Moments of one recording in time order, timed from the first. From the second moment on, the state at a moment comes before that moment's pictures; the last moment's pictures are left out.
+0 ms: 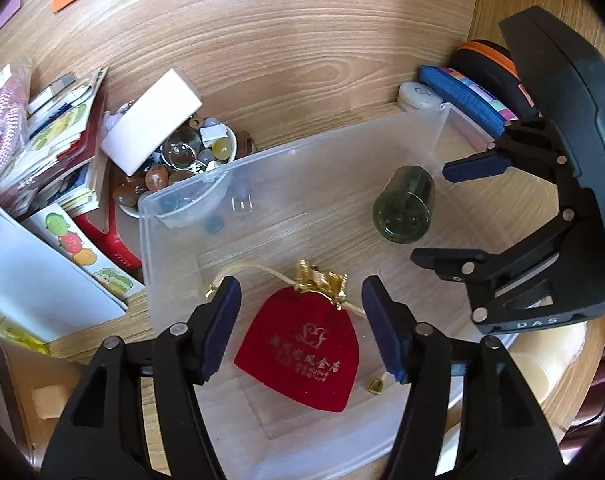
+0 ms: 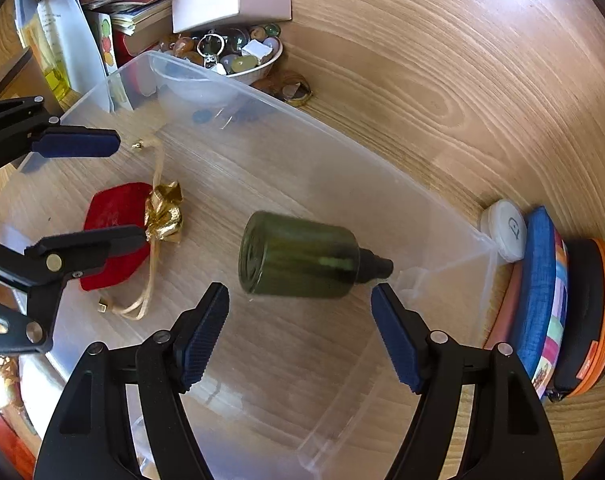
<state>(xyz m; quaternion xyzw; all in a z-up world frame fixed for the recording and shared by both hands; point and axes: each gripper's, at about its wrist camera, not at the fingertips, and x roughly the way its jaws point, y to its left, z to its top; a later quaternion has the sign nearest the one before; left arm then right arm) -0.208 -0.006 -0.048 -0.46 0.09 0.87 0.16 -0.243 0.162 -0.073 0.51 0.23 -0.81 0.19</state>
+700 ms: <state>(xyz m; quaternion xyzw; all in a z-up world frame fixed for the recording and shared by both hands) -0.146 -0.021 0.023 -0.39 0.07 0.91 0.14 -0.169 0.186 0.000 0.43 0.20 -0.86 0.18</state>
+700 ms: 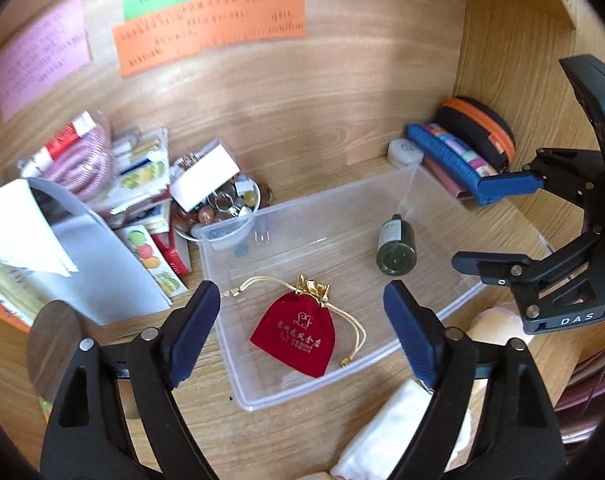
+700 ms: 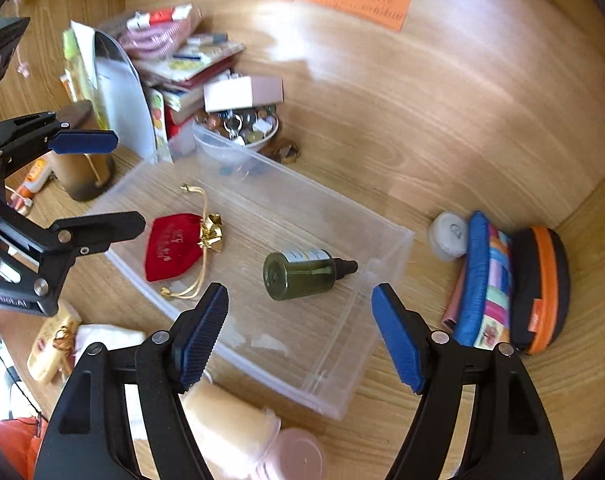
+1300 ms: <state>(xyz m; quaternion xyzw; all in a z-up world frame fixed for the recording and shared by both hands) -0.052 -0.057 0.056 -0.31 0.04 0.95 0.11 -0.076 0.254 0.035 0.33 0.08 -0.92 0.17</state>
